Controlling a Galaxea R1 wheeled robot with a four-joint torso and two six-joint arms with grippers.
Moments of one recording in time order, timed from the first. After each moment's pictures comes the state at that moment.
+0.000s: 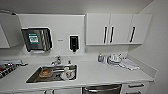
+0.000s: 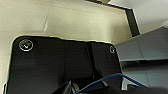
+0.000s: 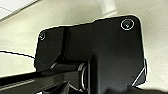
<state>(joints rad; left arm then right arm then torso) 1.49 2.83 -2.32 0.25 -0.14 -0.26 -1.54 2.80 -2.39 0.06 0.07 -0.04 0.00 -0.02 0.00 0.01</state>
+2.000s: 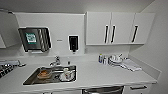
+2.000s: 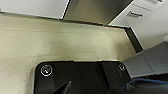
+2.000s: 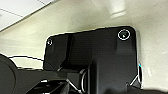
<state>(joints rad) 1.59 2.70 -2.32 0.36 -0.45 -0.26 -1.53 2.51 -2.01 0.06 0.03 -0.03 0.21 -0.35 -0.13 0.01</state>
